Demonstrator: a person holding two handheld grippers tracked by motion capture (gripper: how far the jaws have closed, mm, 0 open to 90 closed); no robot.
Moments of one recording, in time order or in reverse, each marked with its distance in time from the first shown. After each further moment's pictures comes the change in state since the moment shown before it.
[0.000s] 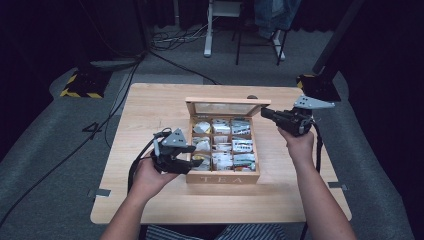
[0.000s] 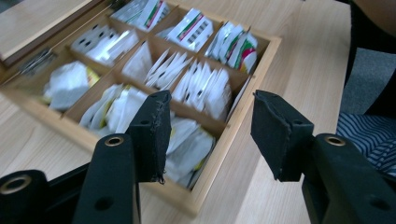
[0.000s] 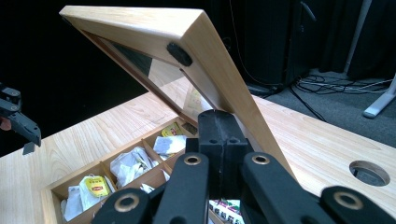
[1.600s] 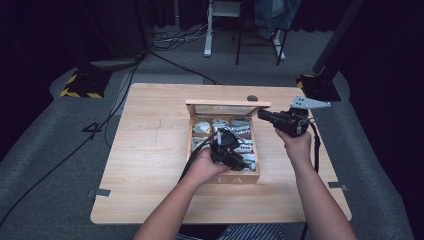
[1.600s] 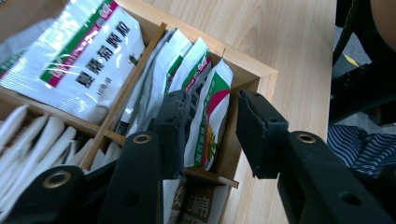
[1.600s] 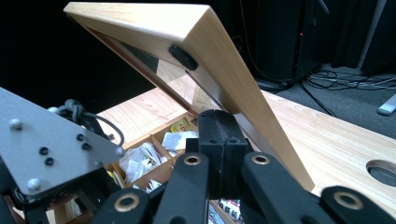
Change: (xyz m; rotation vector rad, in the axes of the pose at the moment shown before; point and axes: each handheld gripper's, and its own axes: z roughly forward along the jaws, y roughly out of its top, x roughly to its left) left arm -0.002 0.057 0.154 0.238 -0.276 -0.071; right arm 0.002 -0.002 0.007 0.019 0.038 0.004
